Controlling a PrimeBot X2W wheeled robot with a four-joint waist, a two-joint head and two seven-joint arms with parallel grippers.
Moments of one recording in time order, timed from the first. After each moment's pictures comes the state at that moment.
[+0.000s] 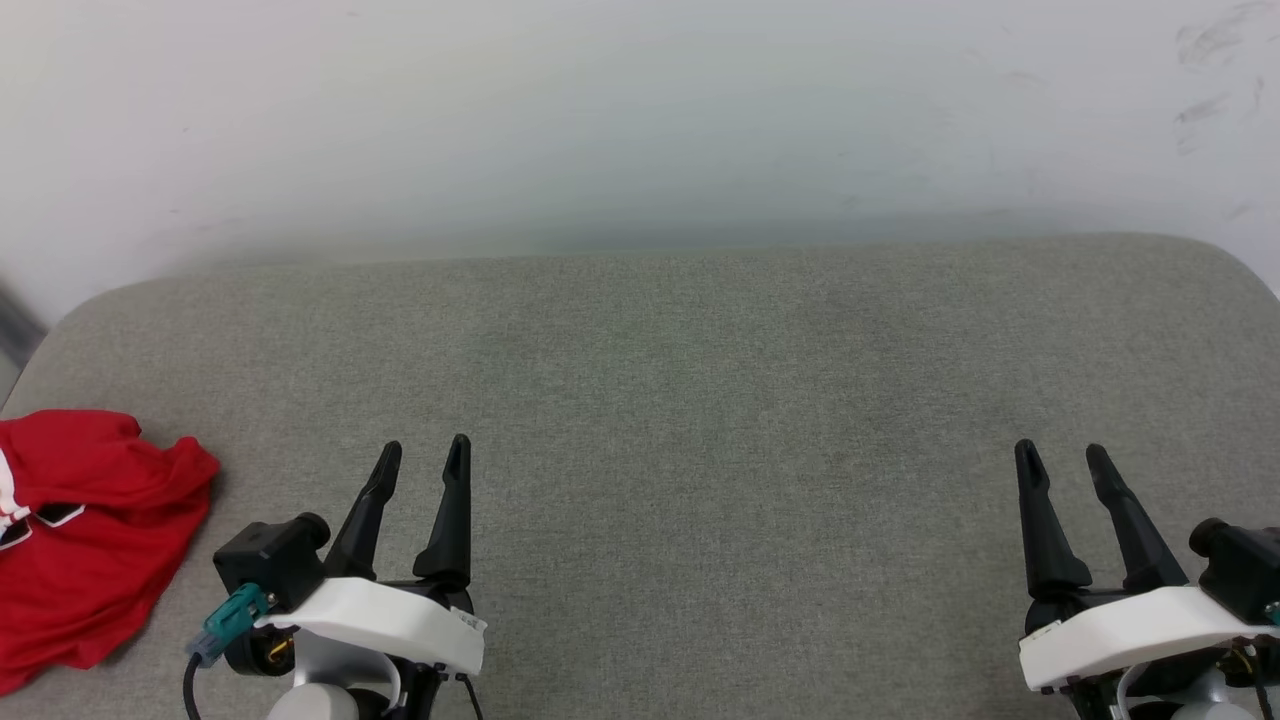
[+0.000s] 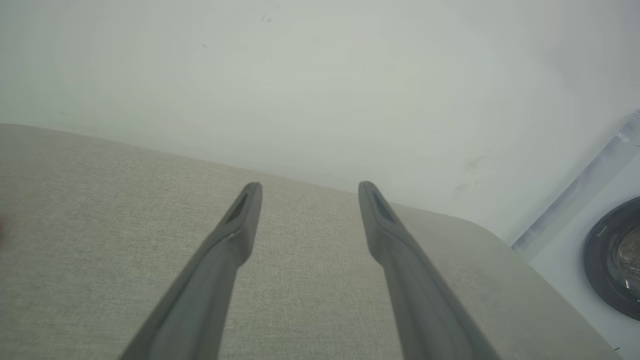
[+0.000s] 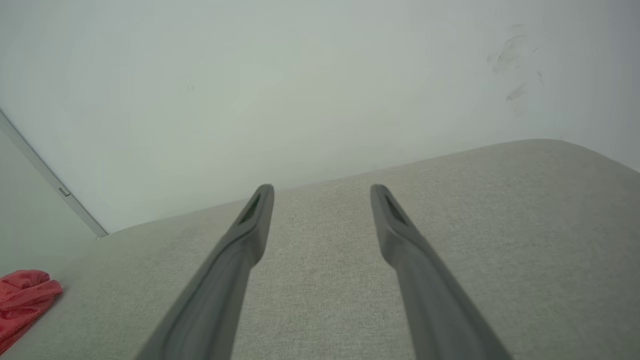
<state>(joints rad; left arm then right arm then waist) -0.09 0.05 -0.06 0.13 -0.45 -0.12 -0.16 0.00 -0.05 -0.05 0.00 0.37 0.13 -0.07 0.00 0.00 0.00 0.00</state>
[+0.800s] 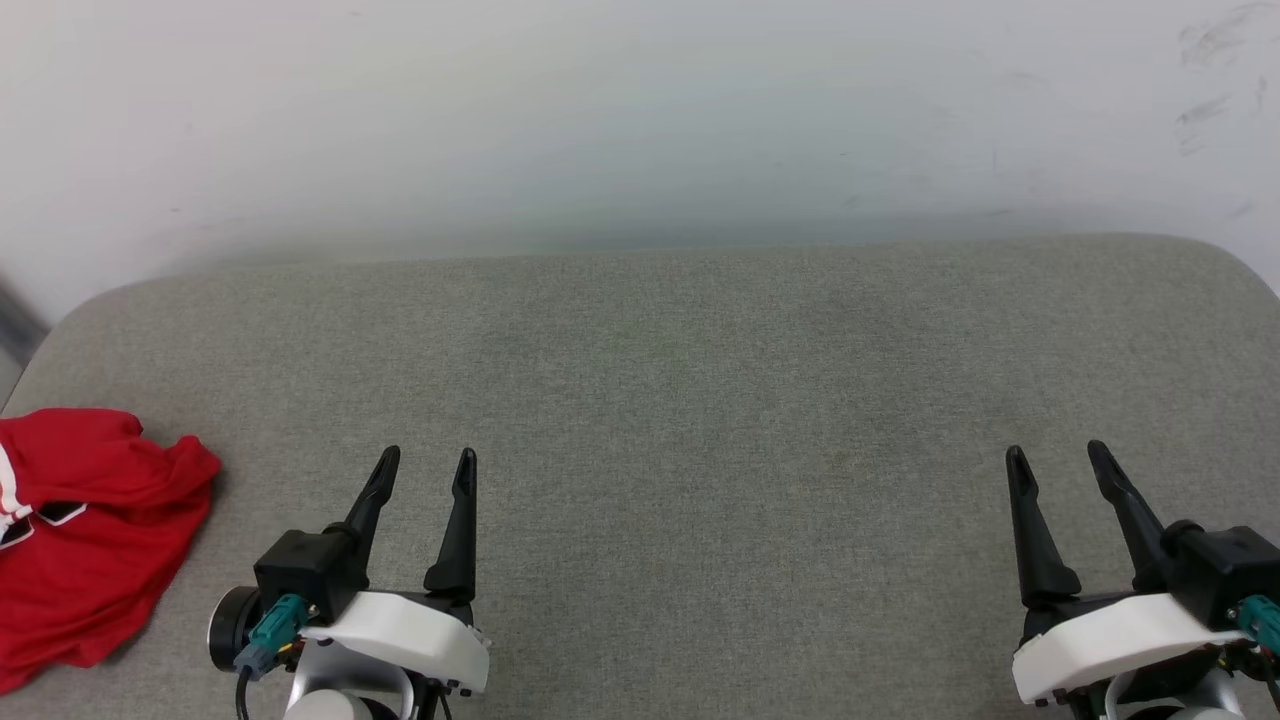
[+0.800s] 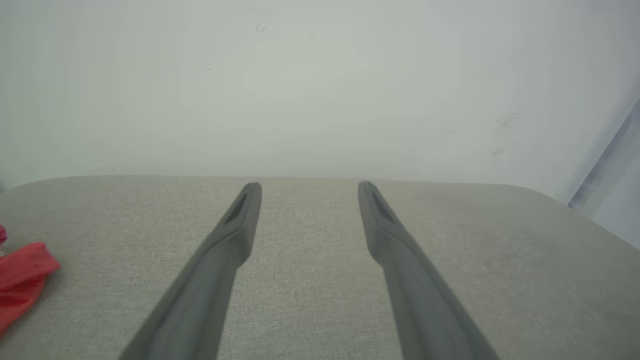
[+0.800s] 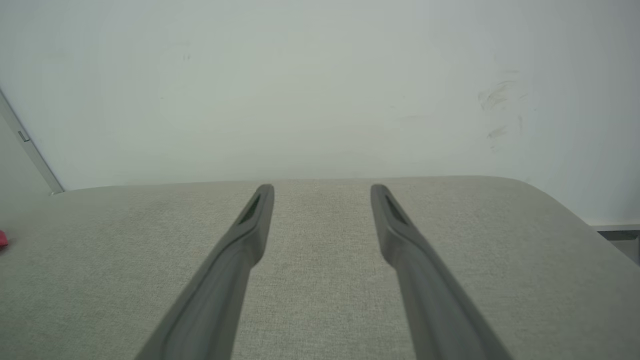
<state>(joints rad) -0.08 0.06 -0.07 0.15 -0.22 -0.11 -0.22 0.02 -0.05 -0.05 -0.05 0.15 0.13 -0.06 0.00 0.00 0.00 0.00</state>
